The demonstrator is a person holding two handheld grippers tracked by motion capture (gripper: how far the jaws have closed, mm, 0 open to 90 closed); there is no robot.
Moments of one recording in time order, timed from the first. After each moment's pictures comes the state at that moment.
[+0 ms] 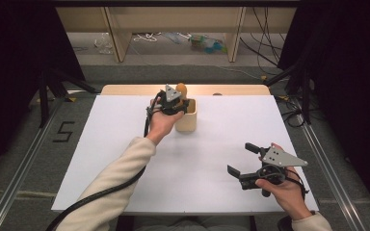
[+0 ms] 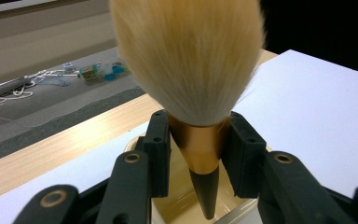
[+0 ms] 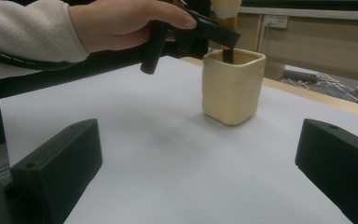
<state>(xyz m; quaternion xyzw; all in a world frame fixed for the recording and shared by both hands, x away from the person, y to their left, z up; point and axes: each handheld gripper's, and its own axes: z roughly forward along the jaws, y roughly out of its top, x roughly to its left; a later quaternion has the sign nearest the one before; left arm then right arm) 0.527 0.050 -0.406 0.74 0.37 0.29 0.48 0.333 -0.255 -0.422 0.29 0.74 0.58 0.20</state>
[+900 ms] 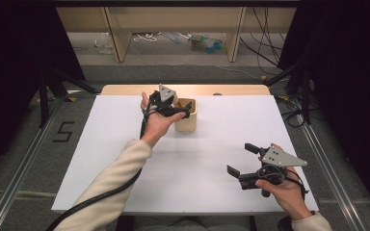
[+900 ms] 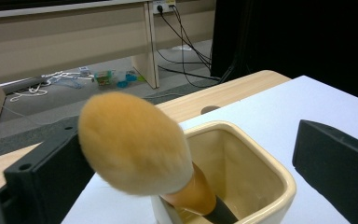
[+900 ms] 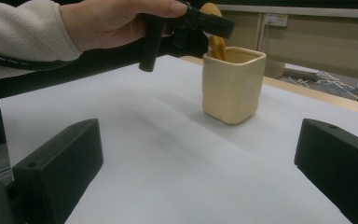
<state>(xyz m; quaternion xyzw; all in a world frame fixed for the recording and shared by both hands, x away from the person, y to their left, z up) 0.522 0.060 -0.403 0.70 0.41 0.30 0.51 0.334 -0.255 -0.423 0.28 0.73 0.58 0.20</state>
